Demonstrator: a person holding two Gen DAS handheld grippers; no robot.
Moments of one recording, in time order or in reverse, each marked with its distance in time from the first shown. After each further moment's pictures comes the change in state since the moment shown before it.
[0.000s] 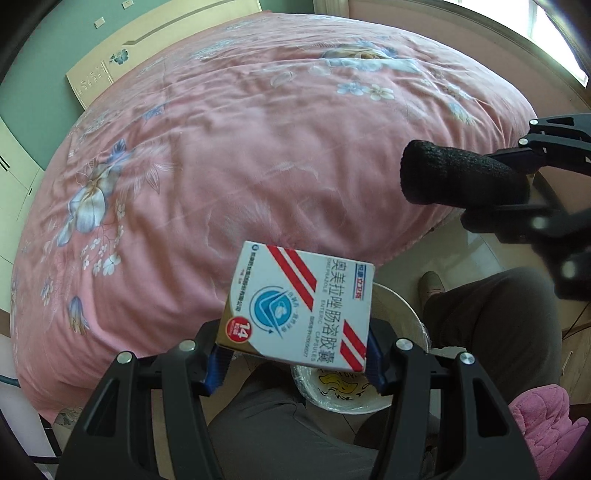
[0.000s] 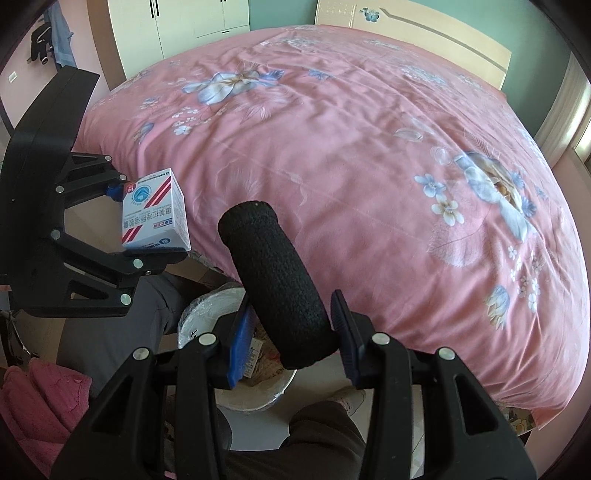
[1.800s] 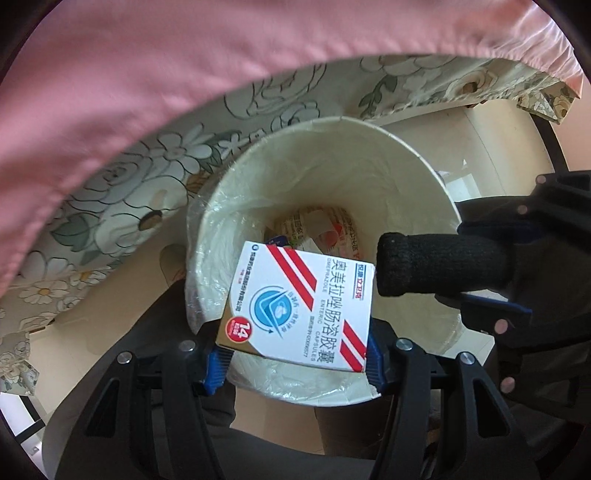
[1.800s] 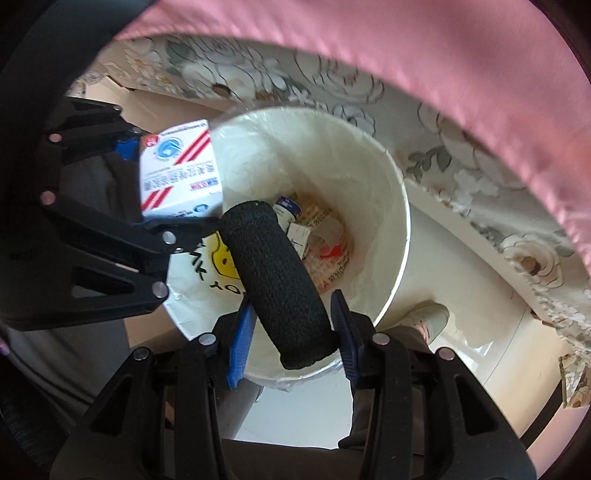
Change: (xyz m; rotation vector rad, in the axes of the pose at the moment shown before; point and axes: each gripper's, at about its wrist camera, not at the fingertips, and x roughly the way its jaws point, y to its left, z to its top) left arm 0.221 -0.037 -0.103 -0.078 0.416 -0.176; right arm 0.239 0.046 -0.116 0.051 0.463 0.153
